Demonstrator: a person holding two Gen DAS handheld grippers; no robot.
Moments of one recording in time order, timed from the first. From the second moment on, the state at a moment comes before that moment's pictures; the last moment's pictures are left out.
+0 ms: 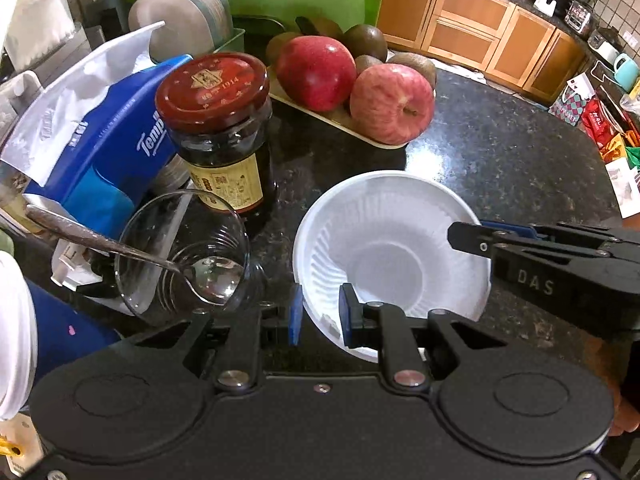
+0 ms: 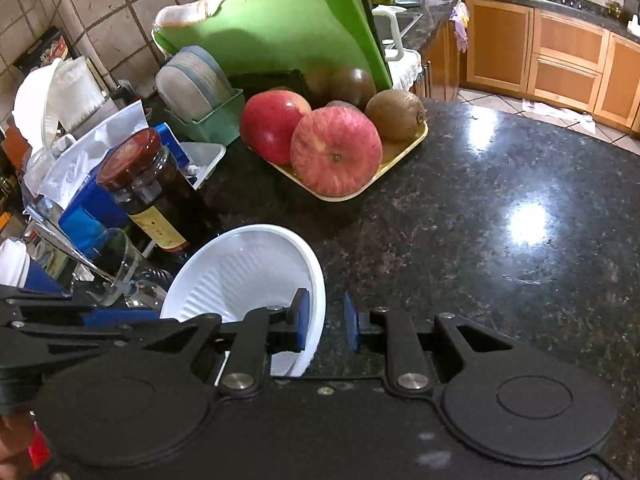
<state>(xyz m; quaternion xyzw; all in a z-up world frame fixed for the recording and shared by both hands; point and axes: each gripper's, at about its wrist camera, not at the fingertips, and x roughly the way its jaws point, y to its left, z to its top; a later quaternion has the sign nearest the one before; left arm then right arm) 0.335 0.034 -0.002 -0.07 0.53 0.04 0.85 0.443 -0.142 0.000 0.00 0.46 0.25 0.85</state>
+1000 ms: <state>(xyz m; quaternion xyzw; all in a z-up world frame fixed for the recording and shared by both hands) 0.339 0.017 0.004 -0.05 0.52 0.01 0.85 0.417 -0.152 0.014 -0.02 0.43 0.22 0.87</state>
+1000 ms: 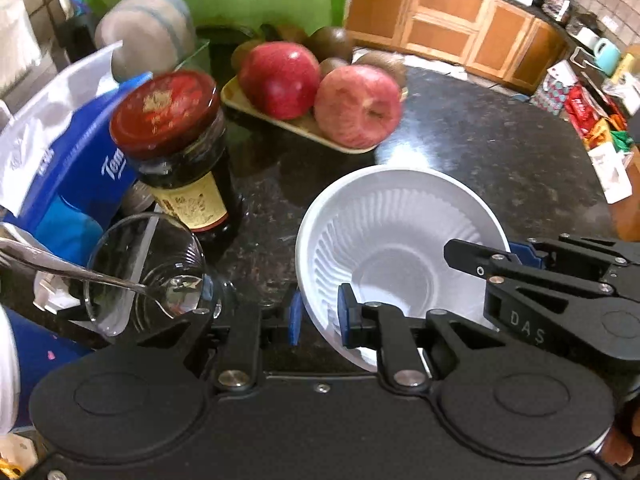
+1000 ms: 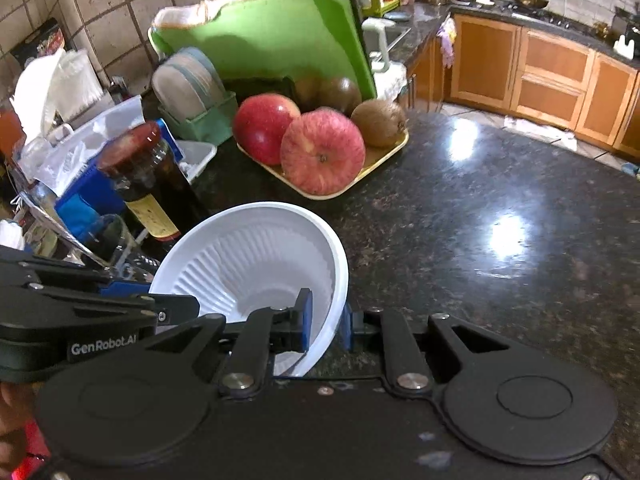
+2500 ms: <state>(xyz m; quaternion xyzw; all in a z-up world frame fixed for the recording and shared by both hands) 0.126 -0.064 0.050 0.08 0.47 -0.16 0.86 0.117 -0.249 0.049 0.06 0.38 0.12 0.92</state>
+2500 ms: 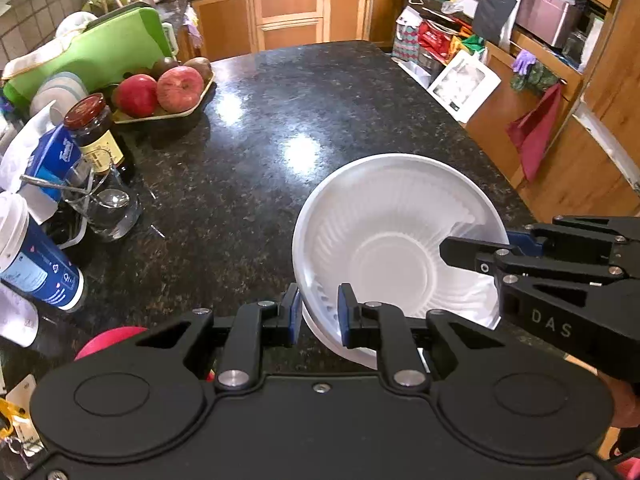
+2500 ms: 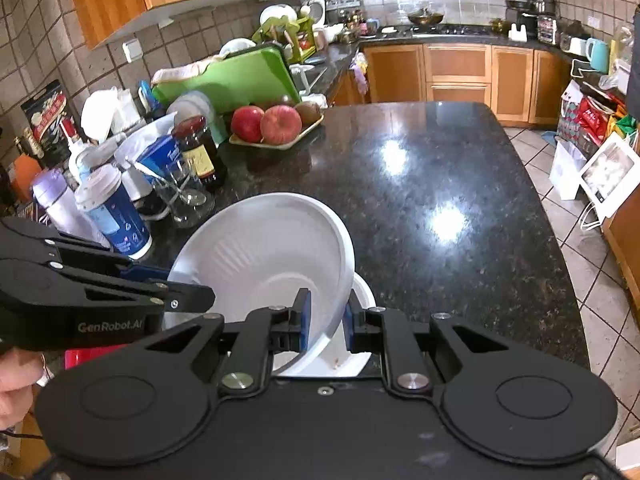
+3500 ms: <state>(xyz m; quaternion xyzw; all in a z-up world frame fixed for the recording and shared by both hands) 0.138 -0.075 0.025 0.07 0.51 -0.13 0.85 0.138 -0.250 0.028 0.03 0.41 0.14 0.90</state>
